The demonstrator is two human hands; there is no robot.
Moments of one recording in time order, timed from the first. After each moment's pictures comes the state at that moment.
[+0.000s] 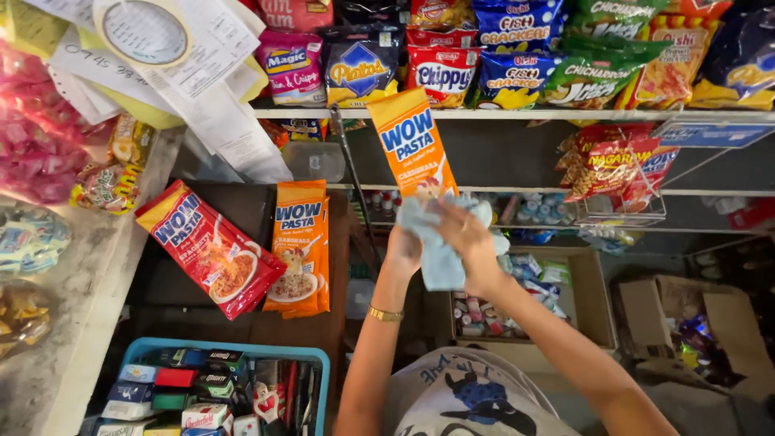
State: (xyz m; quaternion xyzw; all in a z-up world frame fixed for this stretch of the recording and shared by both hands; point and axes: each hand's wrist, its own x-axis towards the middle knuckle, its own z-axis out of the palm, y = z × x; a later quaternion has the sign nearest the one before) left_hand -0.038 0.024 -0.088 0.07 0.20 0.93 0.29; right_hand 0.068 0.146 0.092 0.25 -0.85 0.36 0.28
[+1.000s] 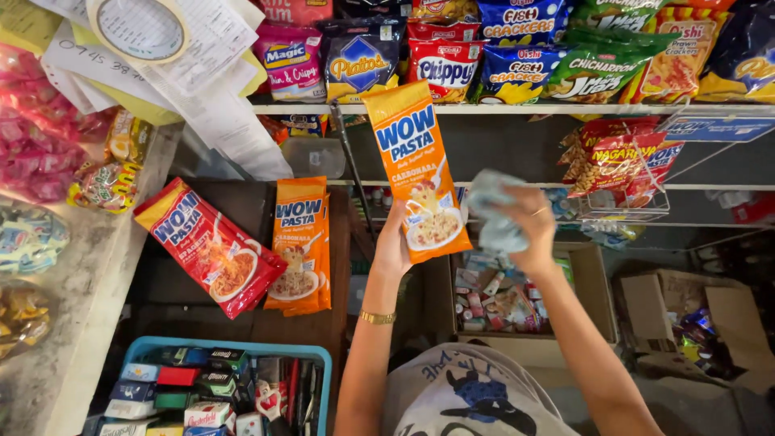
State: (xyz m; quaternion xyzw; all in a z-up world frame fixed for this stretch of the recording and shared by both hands) left_hand -0.016 -0.004 -0.007 0.08 0.21 0.94 0.26; right_hand 0.064 0.226 0.048 0.15 -0.86 0.30 0.39
